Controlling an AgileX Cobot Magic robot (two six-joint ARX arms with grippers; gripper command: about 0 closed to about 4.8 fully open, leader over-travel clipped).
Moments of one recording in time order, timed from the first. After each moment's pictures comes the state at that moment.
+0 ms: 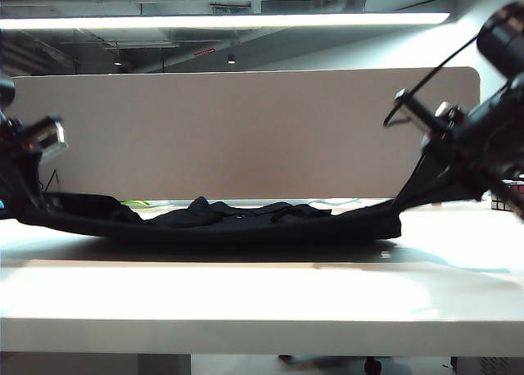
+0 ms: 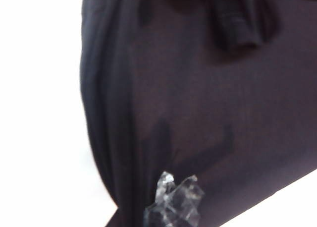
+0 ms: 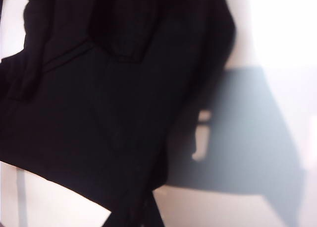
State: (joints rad) left arm 0.16 1.98 1.56 -1.01 0.52 0.22; right arm 0.16 1.51 0.73 0.05 -0.44 0.67
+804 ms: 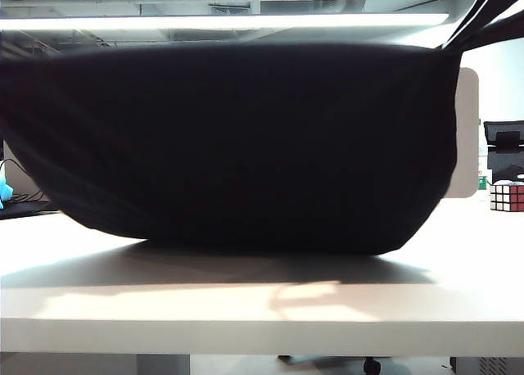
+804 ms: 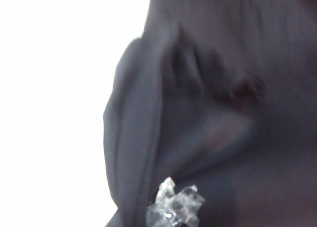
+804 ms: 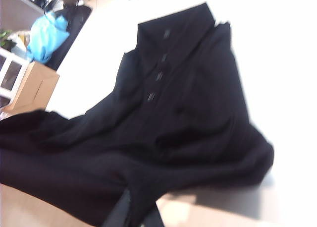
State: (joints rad) left arm 0.03 1.23 1.27 -1.12 0.26 0.18; right arm 0.16 0.88 0.73 -0.33 -0.42 0.51
